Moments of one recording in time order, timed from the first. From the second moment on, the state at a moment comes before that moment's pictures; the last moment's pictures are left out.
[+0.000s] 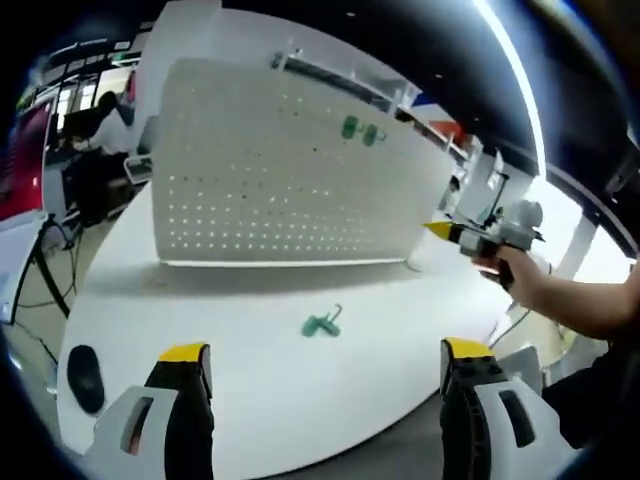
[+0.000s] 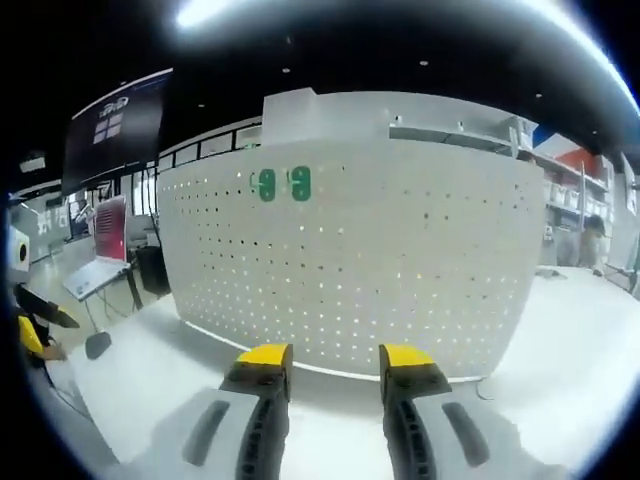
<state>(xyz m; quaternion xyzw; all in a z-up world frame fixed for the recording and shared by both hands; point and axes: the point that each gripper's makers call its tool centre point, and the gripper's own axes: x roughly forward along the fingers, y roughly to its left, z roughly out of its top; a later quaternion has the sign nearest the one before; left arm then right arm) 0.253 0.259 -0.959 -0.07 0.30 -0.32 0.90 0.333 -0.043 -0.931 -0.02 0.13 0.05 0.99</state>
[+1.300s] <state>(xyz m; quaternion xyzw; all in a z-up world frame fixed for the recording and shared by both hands) 0.223 0.263 -0.976 -0.02 0.34 -0.33 0.88 0.198 0.044 -1.038 0.00 0.37 0.27 0.89</state>
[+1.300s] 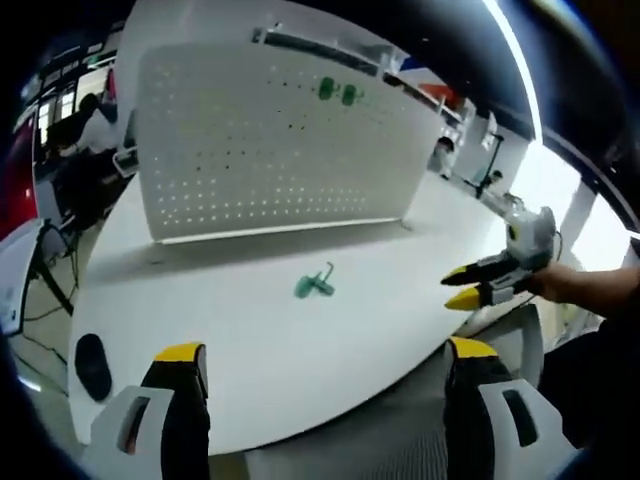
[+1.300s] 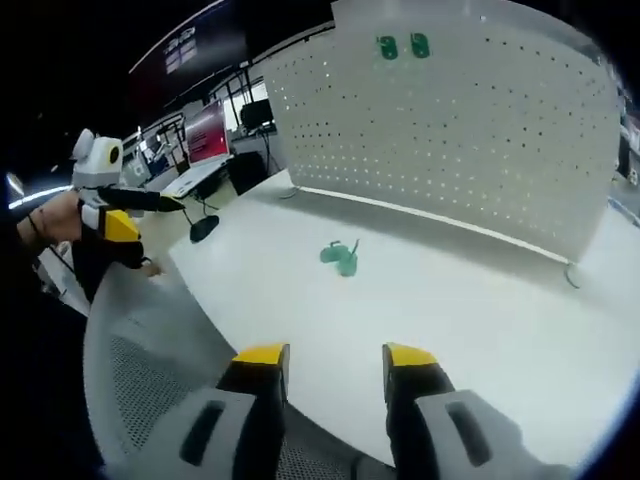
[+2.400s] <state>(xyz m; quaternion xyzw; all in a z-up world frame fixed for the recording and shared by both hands) 0.239 0.284 -0.999 -0.05 0.36 -0.30 0.88 0.331 0.098 -1.100 0.02 0.47 0.31 0.82</state>
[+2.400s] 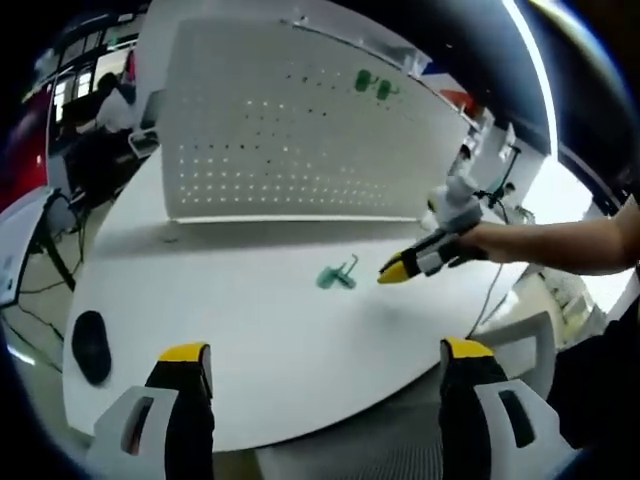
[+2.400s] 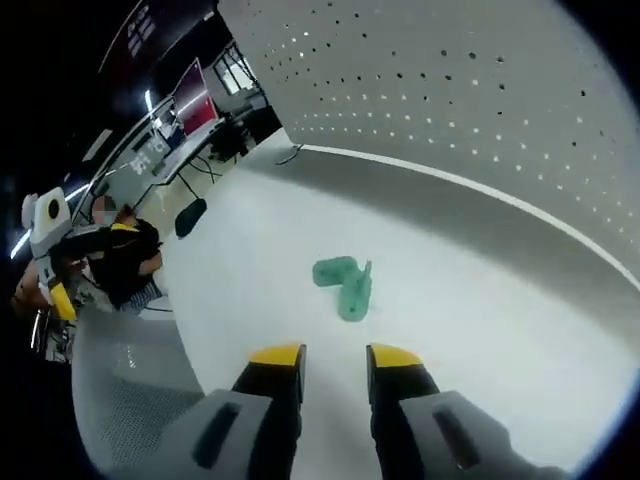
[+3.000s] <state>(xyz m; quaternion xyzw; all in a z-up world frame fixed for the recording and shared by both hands) 0.250 0.278 -1.005 -0.07 0.37 -0.30 0.88 0.369 0.113 -1.121 0.01 0.50 0.30 0.81</state>
